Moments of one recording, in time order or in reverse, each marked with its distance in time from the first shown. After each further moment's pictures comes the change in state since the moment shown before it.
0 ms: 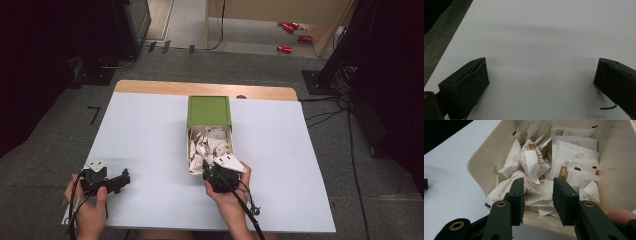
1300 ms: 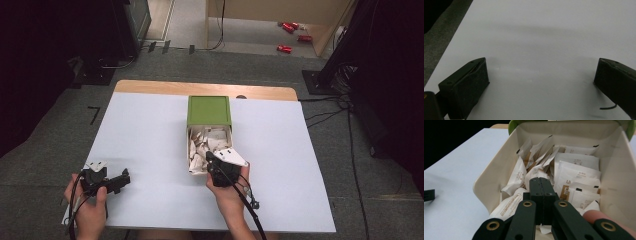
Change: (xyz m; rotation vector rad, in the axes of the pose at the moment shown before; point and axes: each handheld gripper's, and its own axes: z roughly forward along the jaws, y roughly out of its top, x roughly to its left) left arm 0.000 0.000 0.000 0.000 0.000 0.000; right arm -0.002 0.016 -0.001 -0.049 0.039 -0.011
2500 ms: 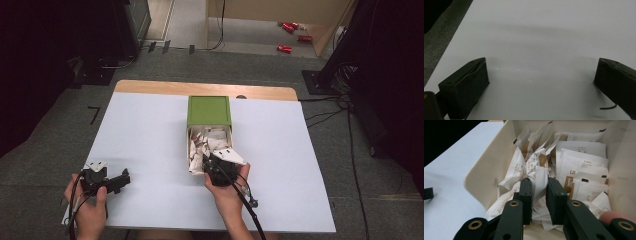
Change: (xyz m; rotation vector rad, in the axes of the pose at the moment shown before) left arm 0.000 0.000 0.000 0.000 0.000 0.000; right arm -0.001 -0.006 0.010 0.050 0.005 0.044
